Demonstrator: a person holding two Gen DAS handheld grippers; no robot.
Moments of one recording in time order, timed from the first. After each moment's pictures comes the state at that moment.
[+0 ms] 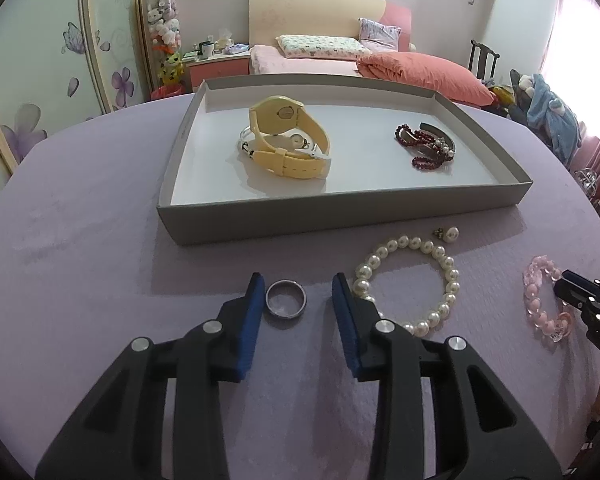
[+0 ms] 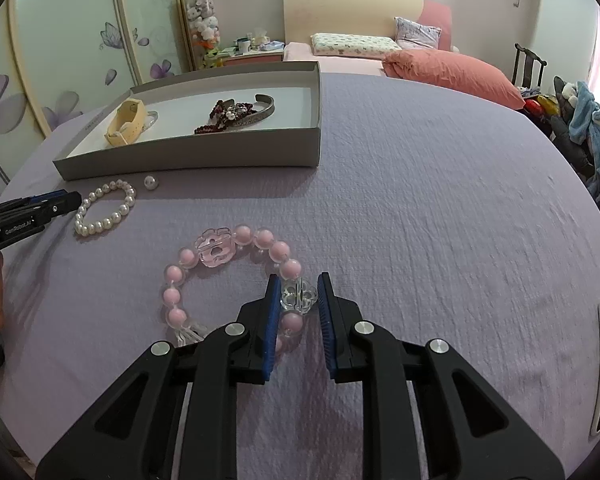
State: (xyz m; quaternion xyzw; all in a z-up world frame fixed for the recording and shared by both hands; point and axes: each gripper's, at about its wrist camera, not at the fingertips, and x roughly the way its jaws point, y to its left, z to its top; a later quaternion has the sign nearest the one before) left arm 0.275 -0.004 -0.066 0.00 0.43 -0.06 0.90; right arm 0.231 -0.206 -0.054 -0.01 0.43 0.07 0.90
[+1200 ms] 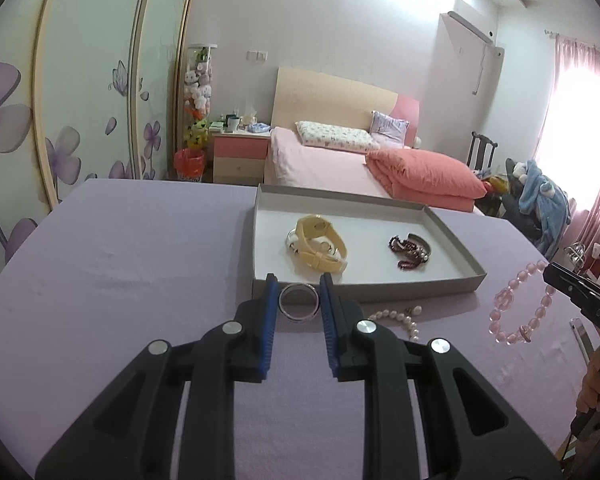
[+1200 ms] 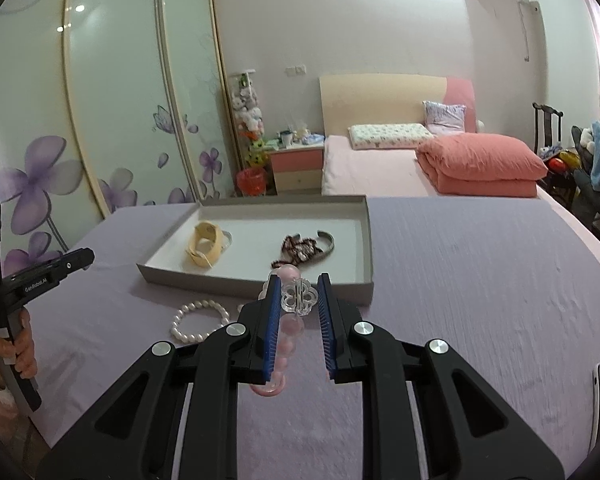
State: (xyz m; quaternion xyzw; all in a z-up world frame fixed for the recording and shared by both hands) left arm 0.201 0.049 0.020 -0.07 0.28 -0.04 0.96; right arm 0.217 -0.190 0.033 0.03 0.27 0.15 0.95
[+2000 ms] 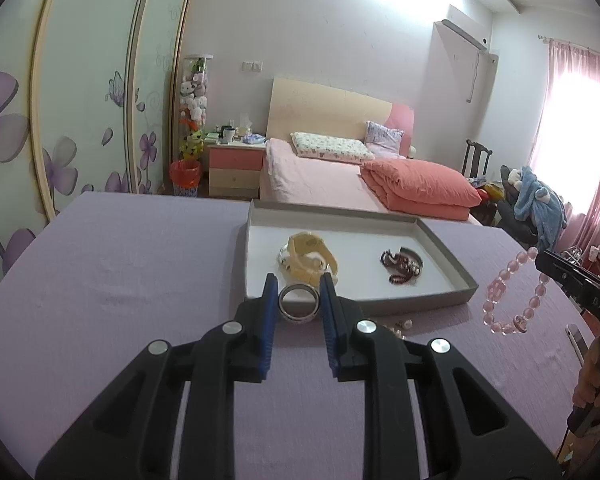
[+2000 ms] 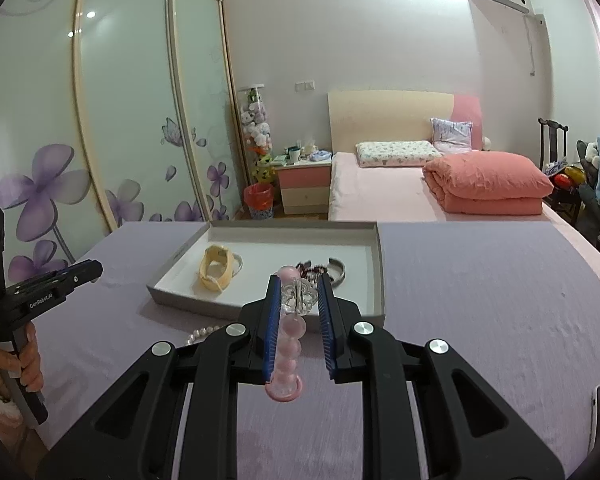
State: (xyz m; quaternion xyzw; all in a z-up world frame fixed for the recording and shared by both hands) left arm 0.201 0.043 0.031 -0.06 0.26 -0.05 0.96; right arm 0.221 -0.180 0.050 0.03 0.24 0.15 0.96
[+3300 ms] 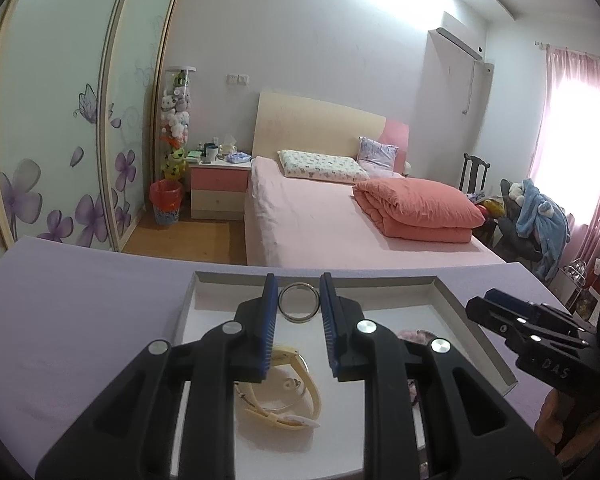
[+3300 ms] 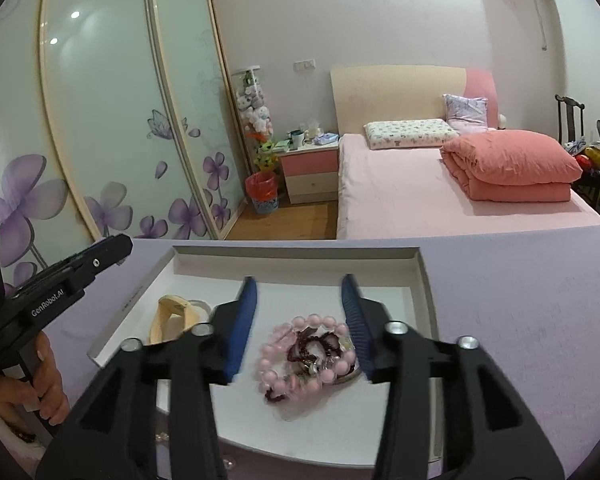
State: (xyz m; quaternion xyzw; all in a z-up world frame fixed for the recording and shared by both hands) left arm 0.369 0.004 0.020 -0.07 0.23 -0.06 0.97; right arm 0.361 -0.148 0.018 0.06 0.27 0.16 0.95
